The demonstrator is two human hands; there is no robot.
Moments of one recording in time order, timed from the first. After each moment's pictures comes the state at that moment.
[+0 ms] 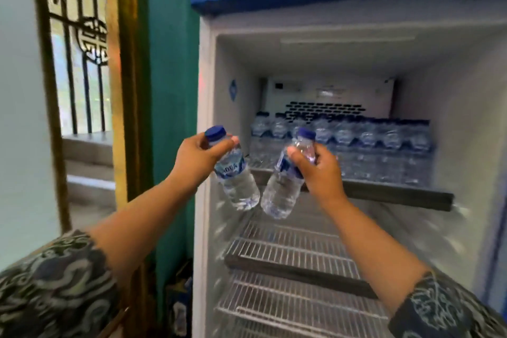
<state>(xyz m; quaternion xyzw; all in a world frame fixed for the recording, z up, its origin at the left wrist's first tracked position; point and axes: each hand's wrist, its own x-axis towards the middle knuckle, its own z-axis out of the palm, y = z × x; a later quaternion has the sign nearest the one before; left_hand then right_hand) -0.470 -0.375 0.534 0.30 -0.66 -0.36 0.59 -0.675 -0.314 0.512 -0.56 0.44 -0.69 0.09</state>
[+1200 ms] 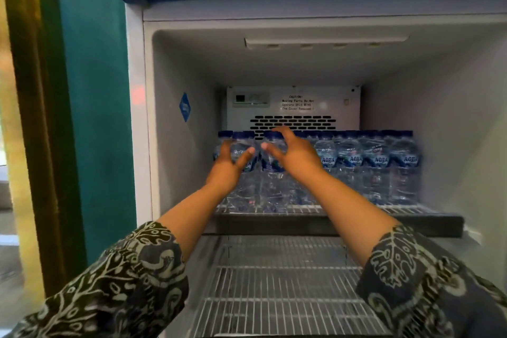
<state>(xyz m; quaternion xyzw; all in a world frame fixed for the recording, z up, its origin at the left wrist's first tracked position) -0.622 -0.536 0.548 0.29 -0.78 -0.33 0.45 -0.751 -0.440 0.579 -0.55 0.71 -0.43 -0.11</state>
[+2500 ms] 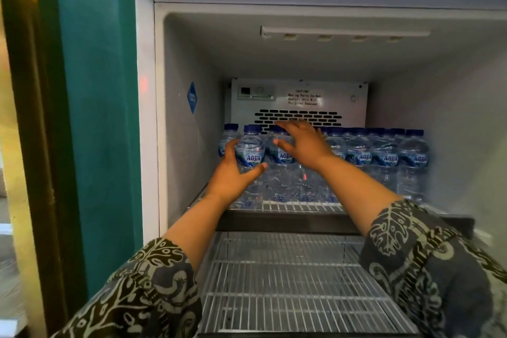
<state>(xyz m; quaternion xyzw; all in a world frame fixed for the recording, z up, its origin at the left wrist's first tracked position) -0.612 -0.541 0.524 0.23 -0.78 -0.32 0.48 -0.784 -0.471 0.587 -0.59 0.74 -0.27 -0.21</state>
